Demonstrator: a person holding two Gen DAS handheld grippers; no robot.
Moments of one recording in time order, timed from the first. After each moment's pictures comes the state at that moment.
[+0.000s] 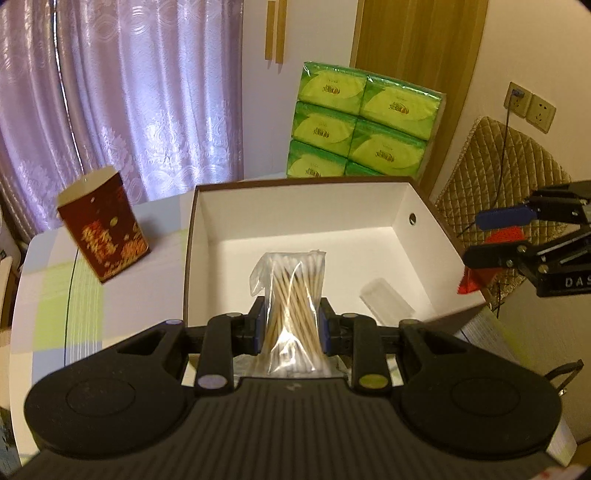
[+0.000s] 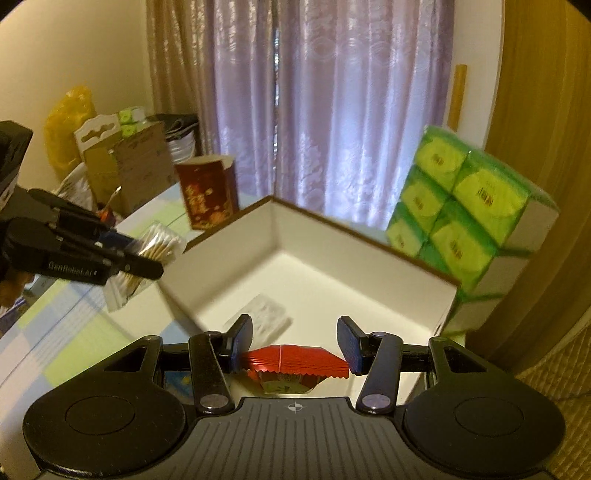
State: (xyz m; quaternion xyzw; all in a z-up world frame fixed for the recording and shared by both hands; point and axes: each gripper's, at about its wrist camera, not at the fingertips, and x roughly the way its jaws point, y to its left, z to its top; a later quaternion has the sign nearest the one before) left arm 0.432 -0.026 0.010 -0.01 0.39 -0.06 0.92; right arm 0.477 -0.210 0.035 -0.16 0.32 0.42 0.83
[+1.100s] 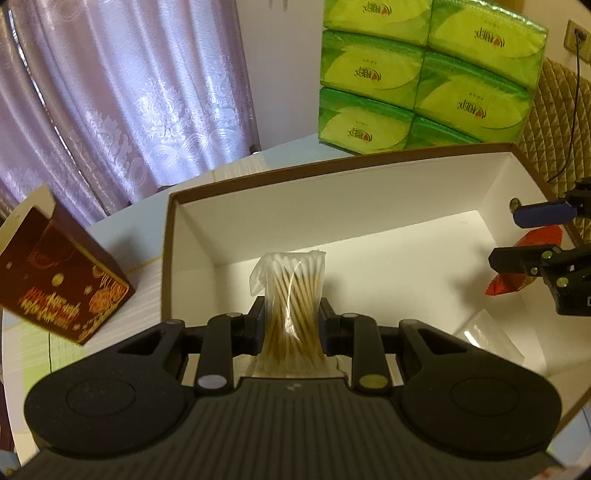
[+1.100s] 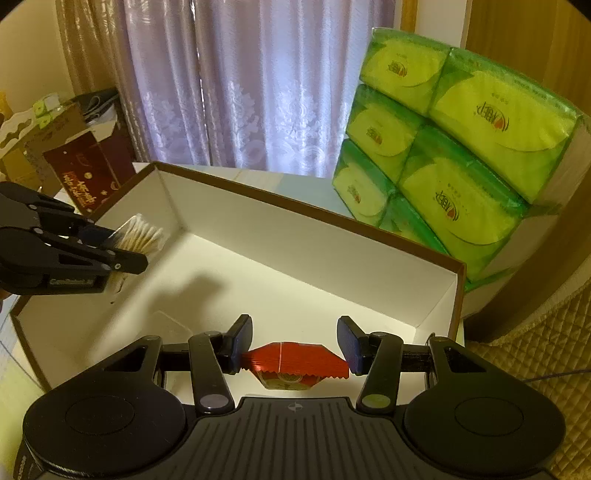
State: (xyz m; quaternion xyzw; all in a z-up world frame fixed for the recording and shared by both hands) left arm 0.598 -0.023 -0.077 0.07 0.47 -0.03 0.88; right arm 0.603 -0.161 -0.048 -0.15 0.41 0.33 0.84
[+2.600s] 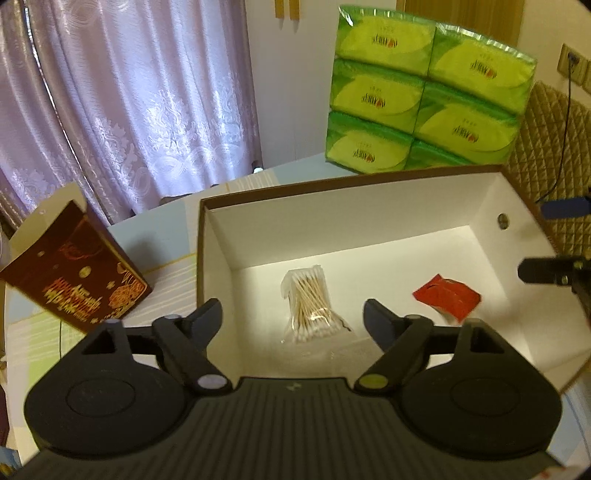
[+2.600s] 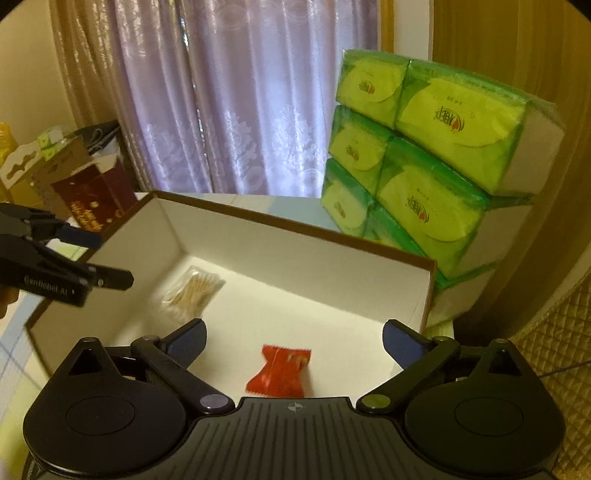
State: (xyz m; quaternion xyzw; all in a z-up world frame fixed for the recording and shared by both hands) left arm 0.563 0.001 -0.049 0.04 0.44 -0.04 0.90; right arm 0.585 -0.203 -0.031 -0.10 0.38 0.34 0.85
